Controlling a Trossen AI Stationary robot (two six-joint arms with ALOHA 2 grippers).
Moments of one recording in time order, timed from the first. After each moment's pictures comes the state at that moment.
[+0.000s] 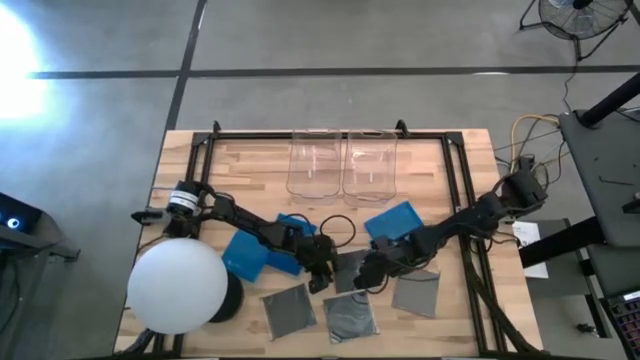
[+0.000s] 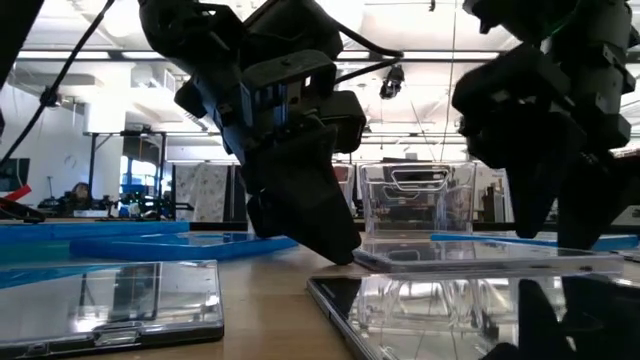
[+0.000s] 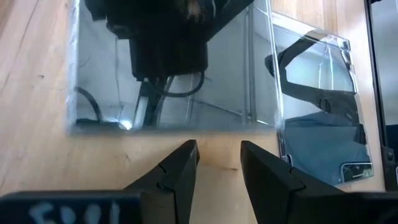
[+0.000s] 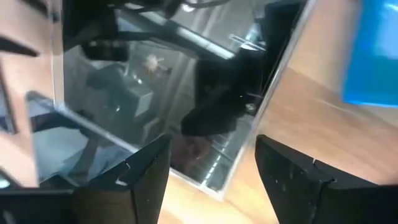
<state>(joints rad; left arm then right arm) -0.18 1.98 1.11 0.07 0.23 -0.55 0.39 1.68 0.79 -0.27 -0.06 1.54</state>
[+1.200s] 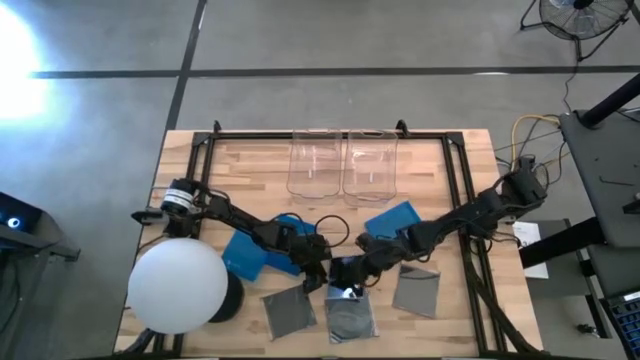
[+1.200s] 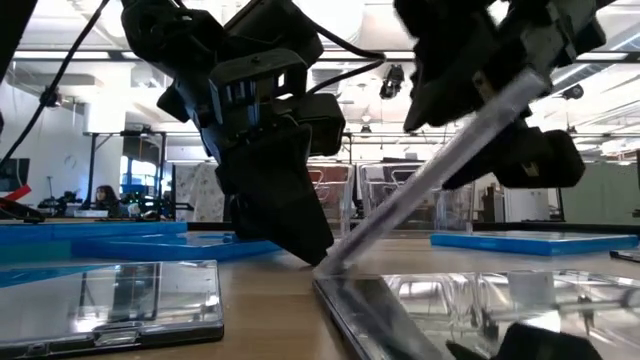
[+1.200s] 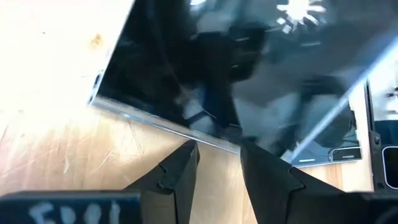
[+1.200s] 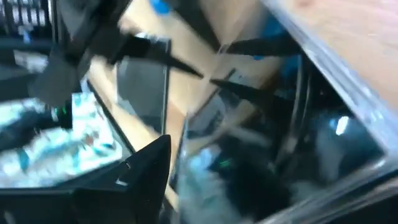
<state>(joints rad) -0.19 1.98 1.02 0.12 0.26 -0.58 0.34 1.63 0.80 0.08 -0.05 1.51</state>
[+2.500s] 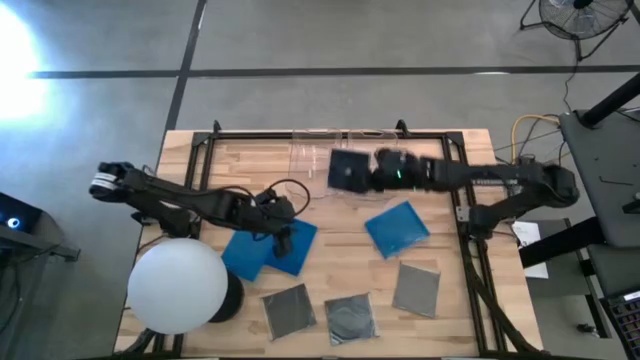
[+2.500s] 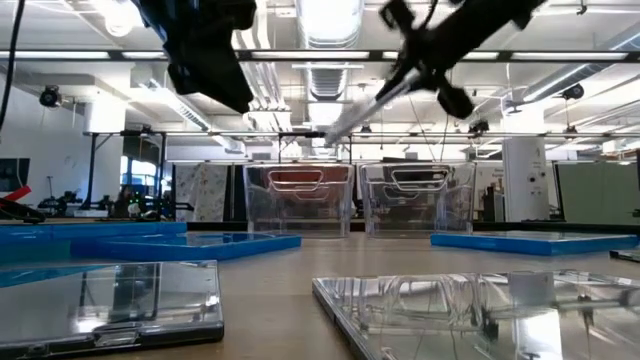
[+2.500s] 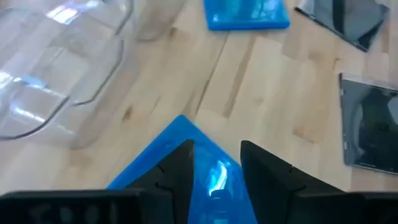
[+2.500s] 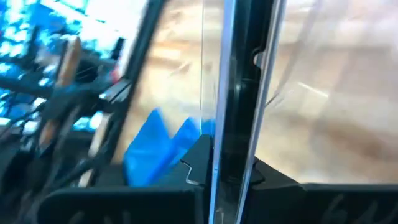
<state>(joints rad) -0.18 1.32 1.01 -0.52 -0.27 -0.50 -0.20 1.30 0.93 -0.24 0.10 1.13</state>
